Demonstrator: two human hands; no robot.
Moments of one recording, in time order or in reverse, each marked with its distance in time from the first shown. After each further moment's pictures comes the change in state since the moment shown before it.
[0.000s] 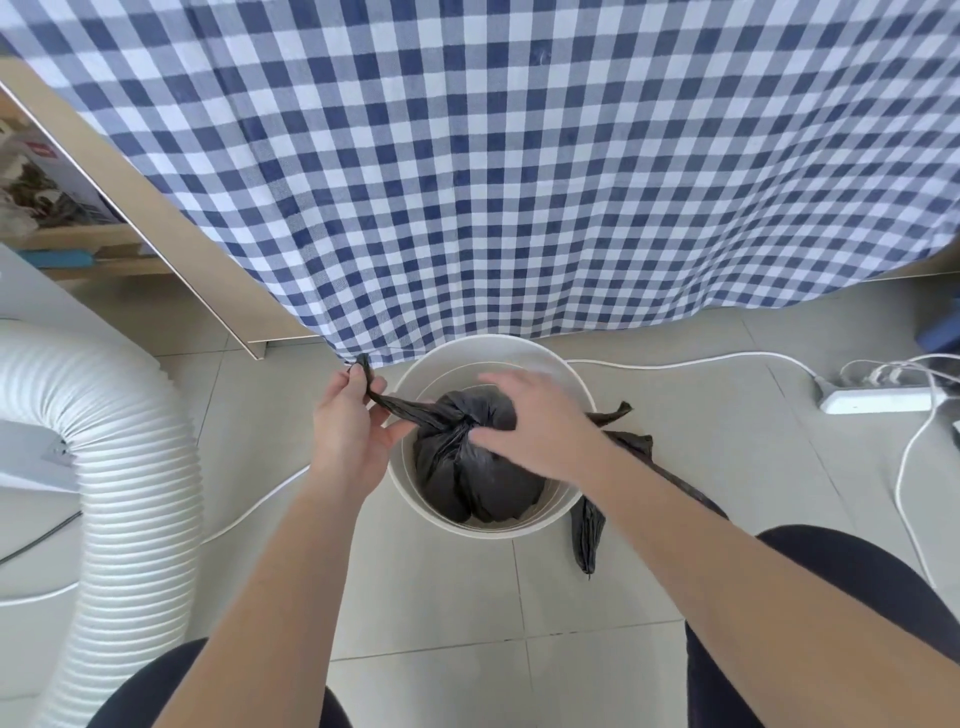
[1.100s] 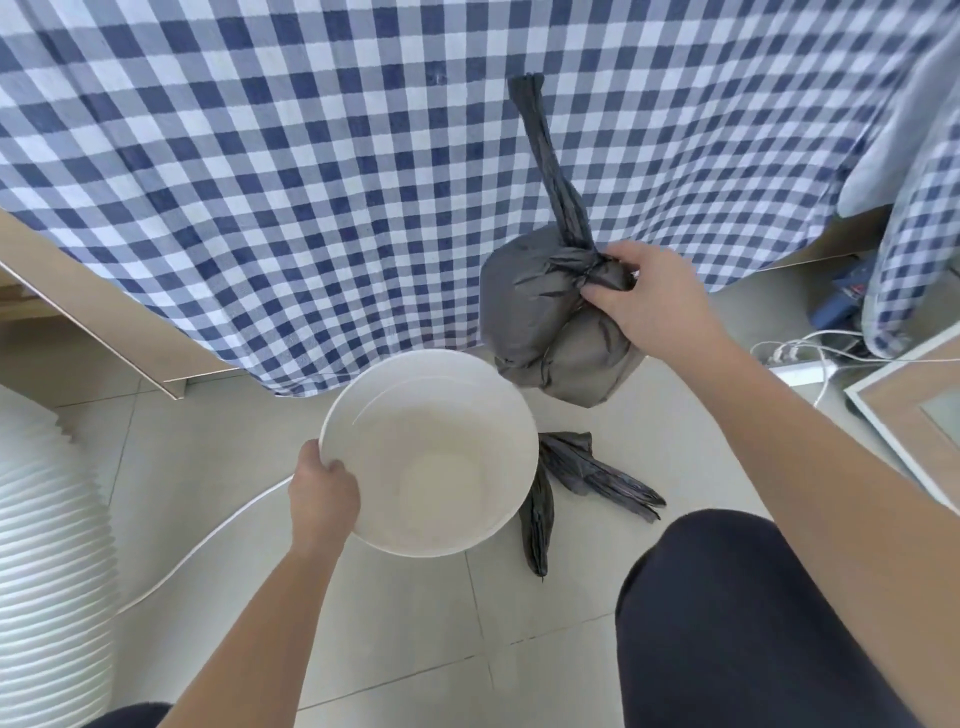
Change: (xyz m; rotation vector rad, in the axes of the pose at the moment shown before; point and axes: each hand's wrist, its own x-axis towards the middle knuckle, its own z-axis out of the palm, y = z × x) left_hand 0.015 -0.073 -0.017 1.057 0.217 0.194; right_hand -0.022 0.087 -0.166 0.115 0.564 0.226
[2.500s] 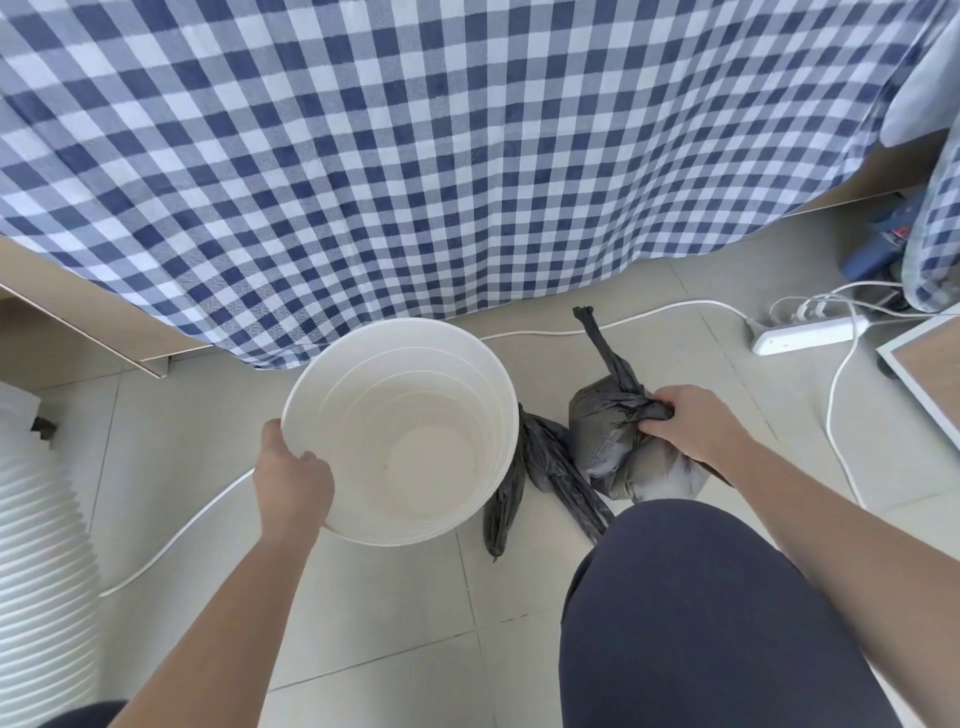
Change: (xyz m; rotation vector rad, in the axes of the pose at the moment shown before) left_hand -0.005 0.002 0.015 0.056 0.087 0.007; right_hand -0.077 0.236 0.075 -0.265 -0.448 0.373
